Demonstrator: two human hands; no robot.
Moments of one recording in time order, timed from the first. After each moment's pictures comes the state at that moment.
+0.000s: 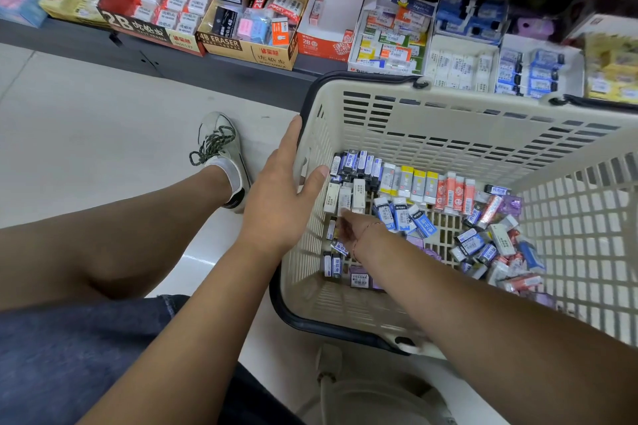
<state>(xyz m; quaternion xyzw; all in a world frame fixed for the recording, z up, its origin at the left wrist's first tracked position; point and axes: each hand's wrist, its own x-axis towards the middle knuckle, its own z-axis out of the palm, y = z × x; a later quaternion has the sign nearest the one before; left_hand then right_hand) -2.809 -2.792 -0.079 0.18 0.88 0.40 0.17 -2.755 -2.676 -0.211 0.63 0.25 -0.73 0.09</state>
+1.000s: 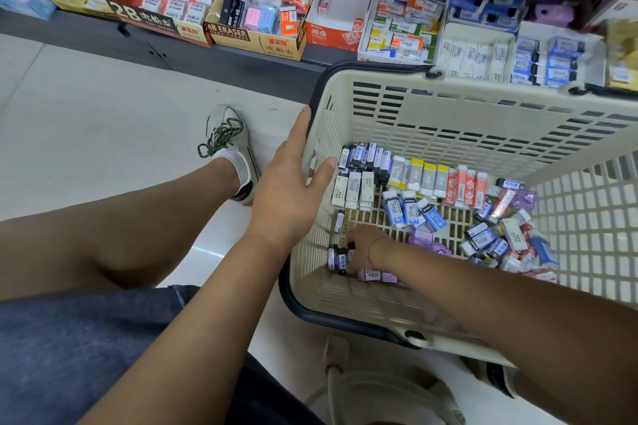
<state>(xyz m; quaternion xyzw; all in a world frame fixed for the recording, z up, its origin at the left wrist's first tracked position) -2.809 -2.792 -0.080 0.18 0.88 0.40 0.17 -2.729 -2.676 -0.208 0.15 0.85 -0.25 0.45</state>
